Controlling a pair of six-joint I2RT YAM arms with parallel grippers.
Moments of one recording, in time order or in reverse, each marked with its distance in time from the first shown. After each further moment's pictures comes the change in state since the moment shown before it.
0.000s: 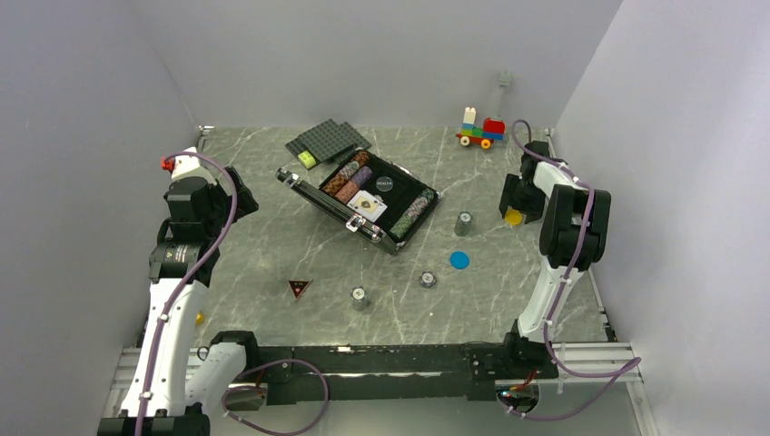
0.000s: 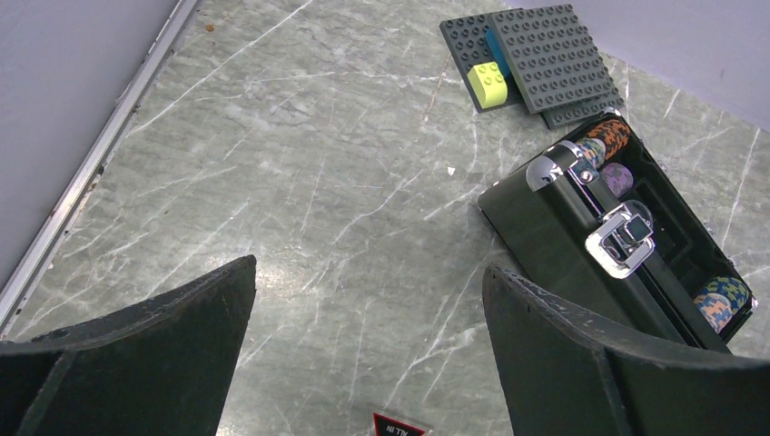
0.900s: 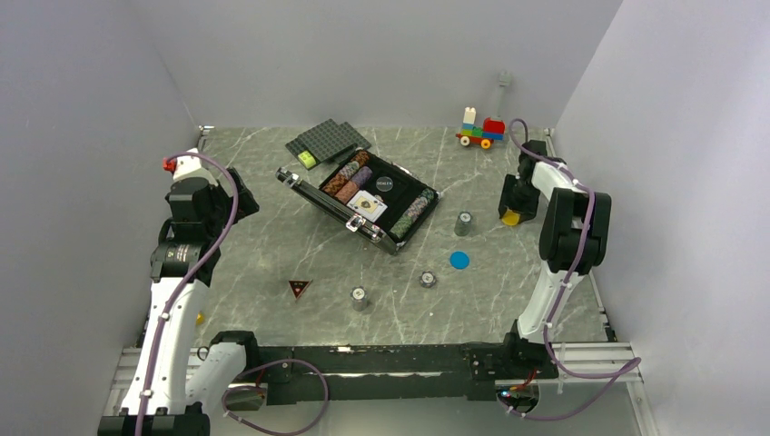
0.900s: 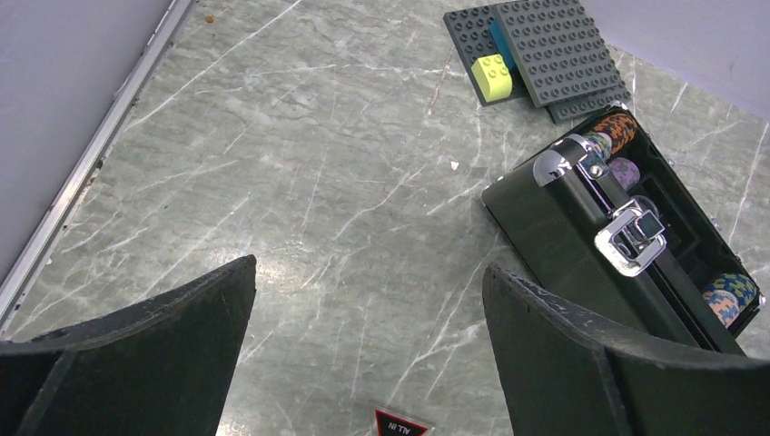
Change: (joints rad) left arm 0.000 0.002 -0.011 0.001 0.000 0.000; right arm 0.020 -0.032 -0.016 -0.026 -0.035 0.010
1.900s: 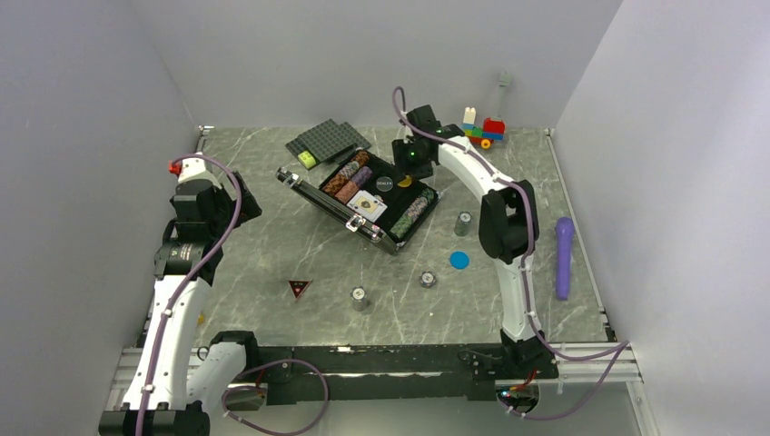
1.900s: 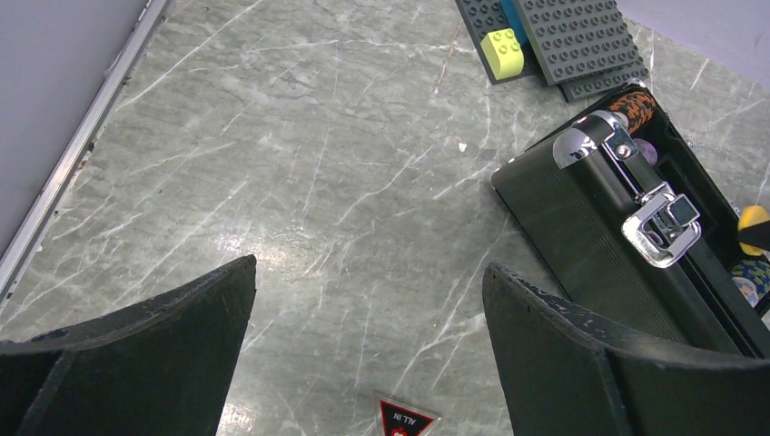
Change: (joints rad) left arm 0.000 0.010 -0.034 0.003 0.010 0.000; right arm 0.546 0.212 0.557 -0.056 -0.174 0.058
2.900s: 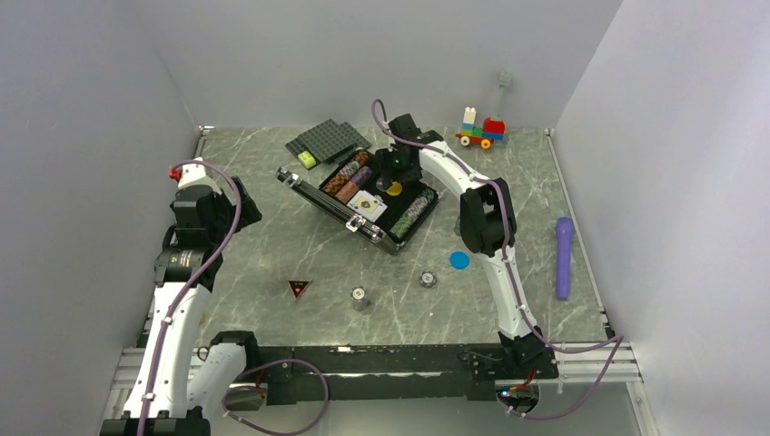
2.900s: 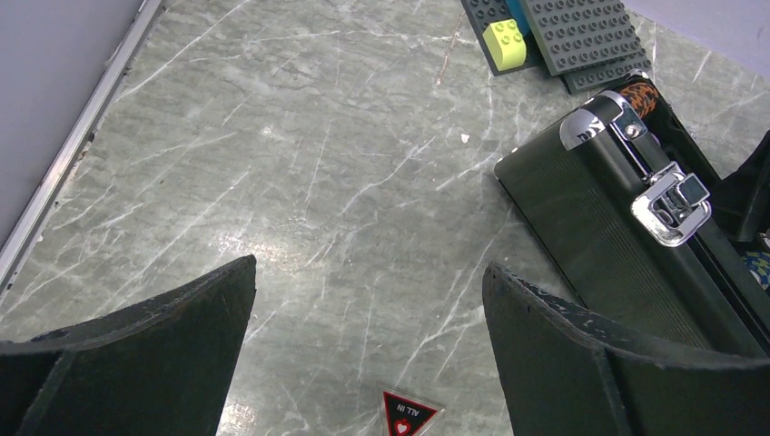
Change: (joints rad) left arm 0.000 -0.039 -0.027 -0.011 0.002 0.000; right arm 0.068 0.217 0.178 -0.005 0.052 -0.063
